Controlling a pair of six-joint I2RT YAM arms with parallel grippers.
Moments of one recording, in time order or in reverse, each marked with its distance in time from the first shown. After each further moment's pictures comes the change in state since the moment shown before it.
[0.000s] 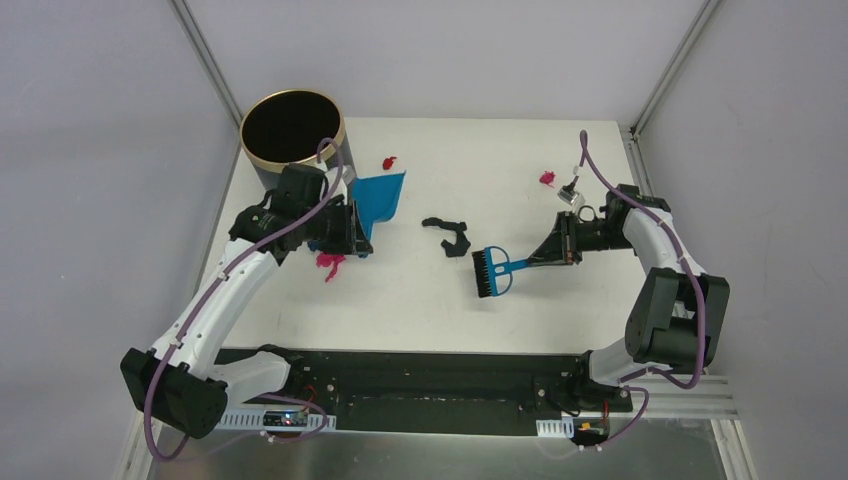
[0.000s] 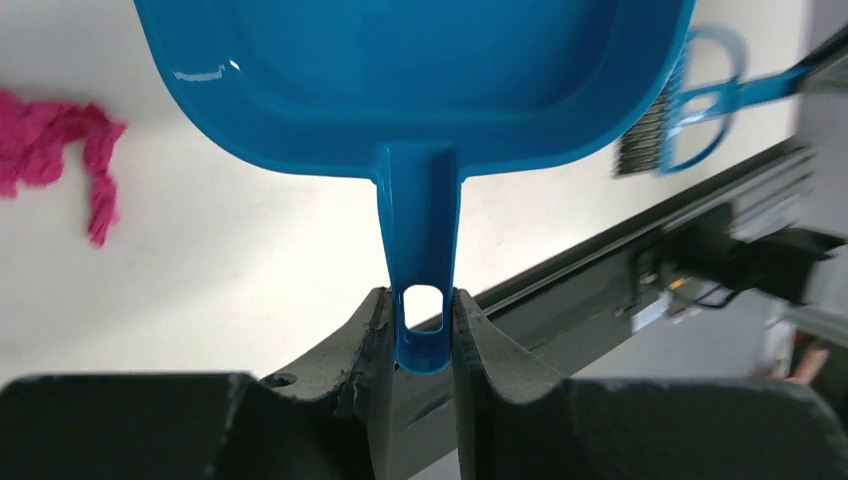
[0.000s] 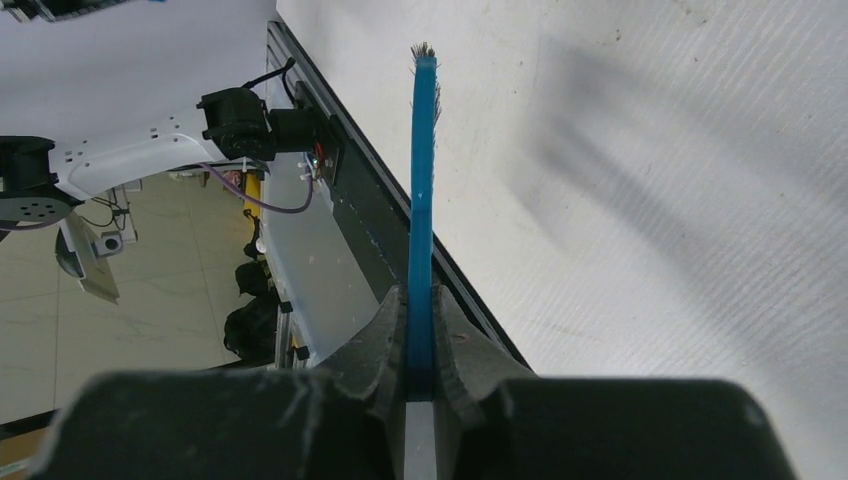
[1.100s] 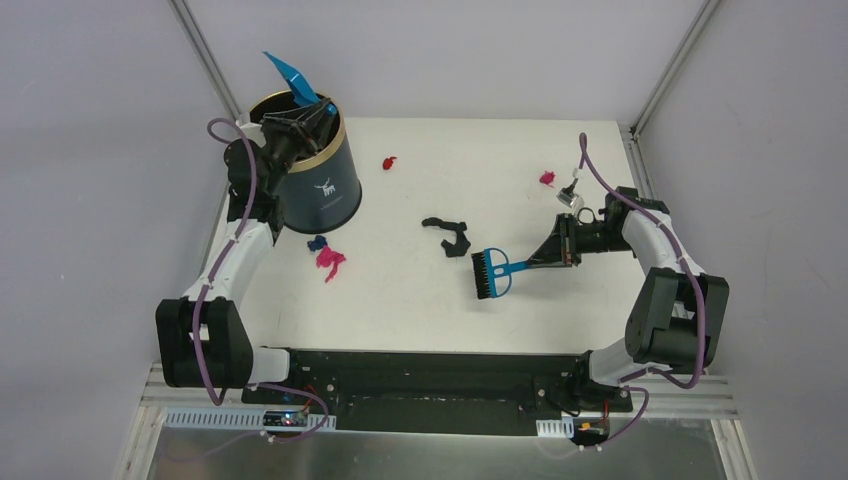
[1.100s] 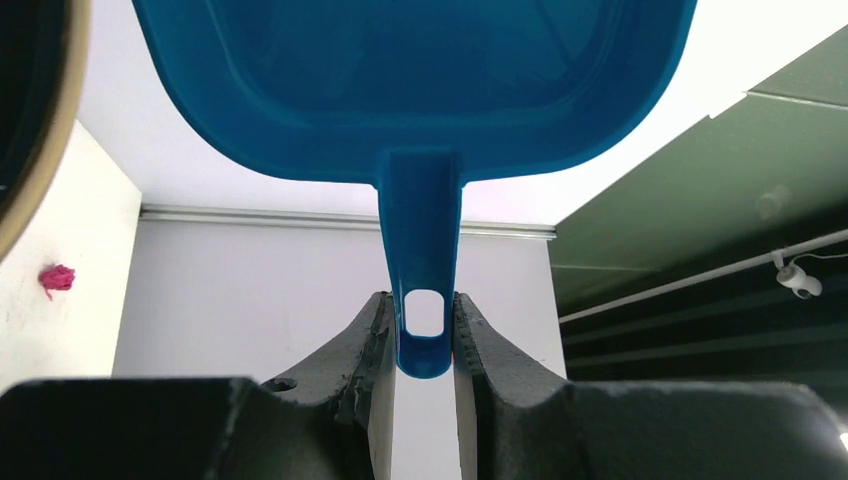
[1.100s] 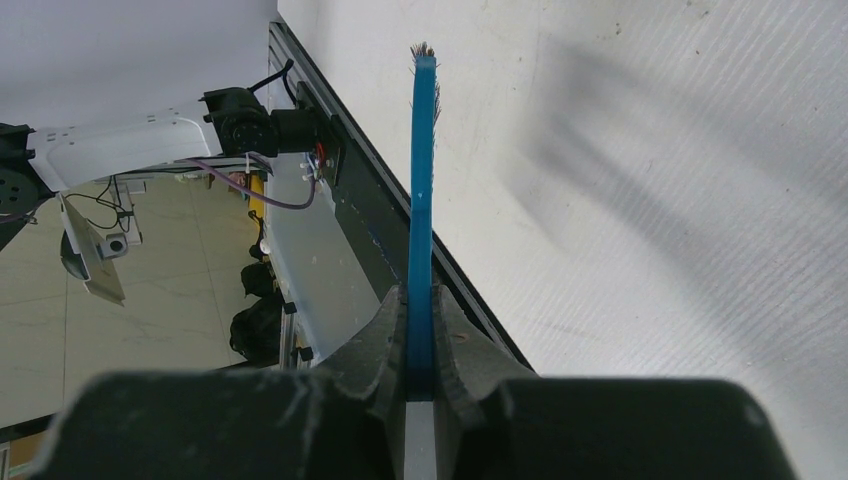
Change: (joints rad) left arm 0.353 0.211 -0.169 1.373 -0.022 -1.411; right arm 0.000 -0.003 -0.017 0.021 0.006 0.022
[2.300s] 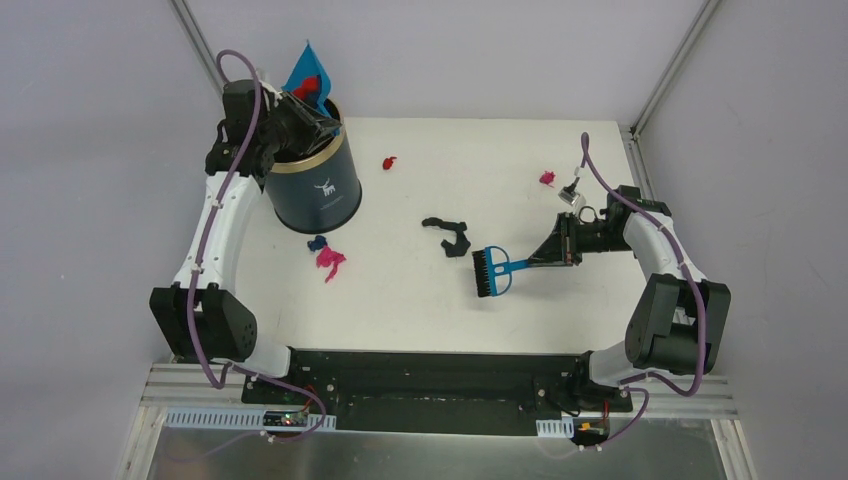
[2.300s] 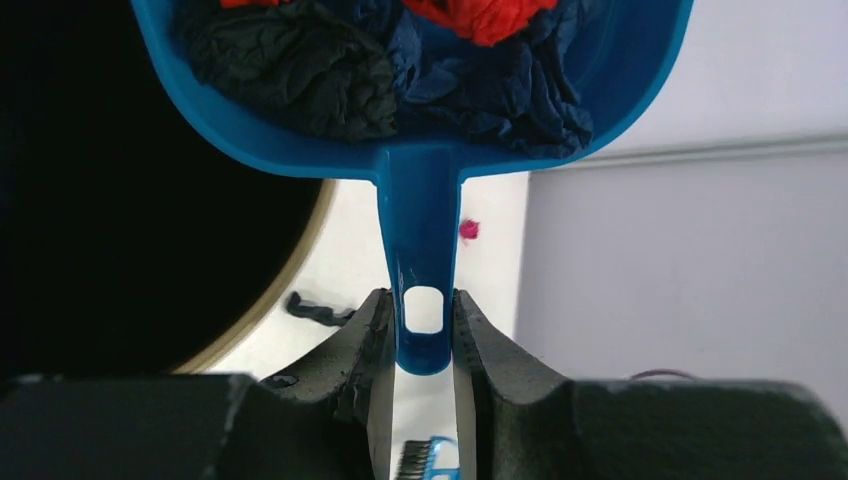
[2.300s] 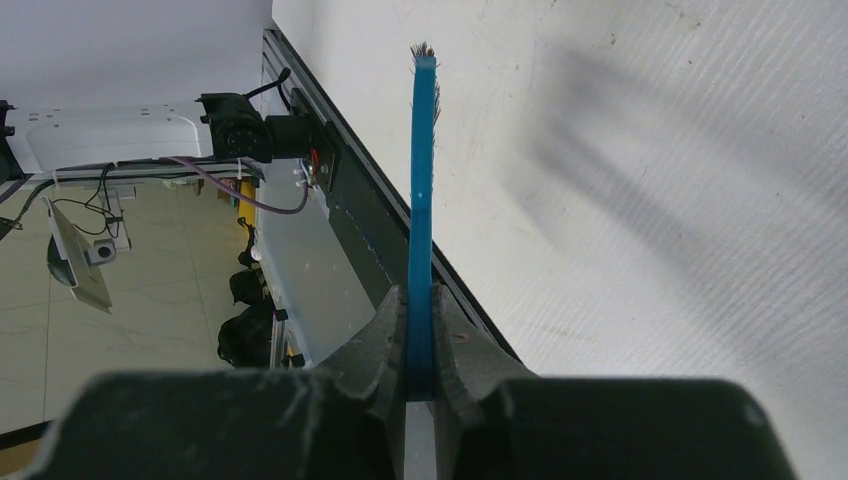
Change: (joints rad) left arm -0.040 0.154 0.610 -1.047 0.002 1.012; right arm 0.000 -0.030 -0.006 0.026 0.008 0.025
